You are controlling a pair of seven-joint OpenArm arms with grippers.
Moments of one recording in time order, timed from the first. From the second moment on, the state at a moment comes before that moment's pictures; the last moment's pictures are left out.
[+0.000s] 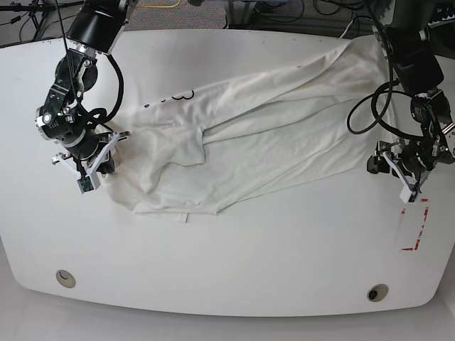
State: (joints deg) left arm -16.7 -21.3 -24.8 64.9 -20.5 -41.9 59.3; right arm 2.8 9.9 26.1 96.4 12.3 40.0 -57.3
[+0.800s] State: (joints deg) left arm -17.4 -21.9 -25.2 57.7 -20.6 -41.8 54.5; right arm 2.8 9.9 26.1 96.4 12.7 39.9 -57.4
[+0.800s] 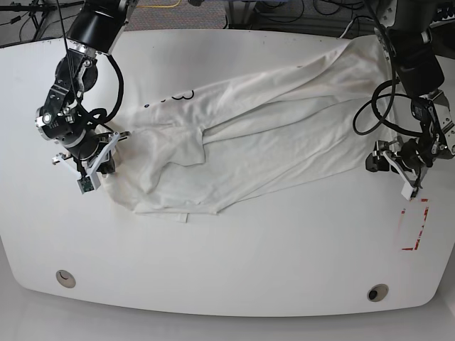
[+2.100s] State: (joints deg) left arm -18.4 -20.1 -23.0 55.6 -22.3 -41.9 55.0; right arm 2.4 9.9 26.3 96.7 13.0 40.0 -57.4
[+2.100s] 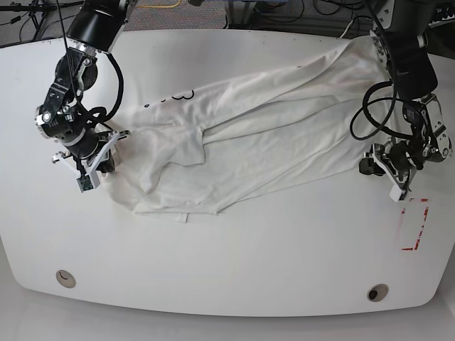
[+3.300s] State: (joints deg) left arm -4.2 -18.5 -25.6 91.8 -26.5 -37.1 76.5; right arm 1.8 9.9 26.3 96.5 12.6 40.0 -57.5
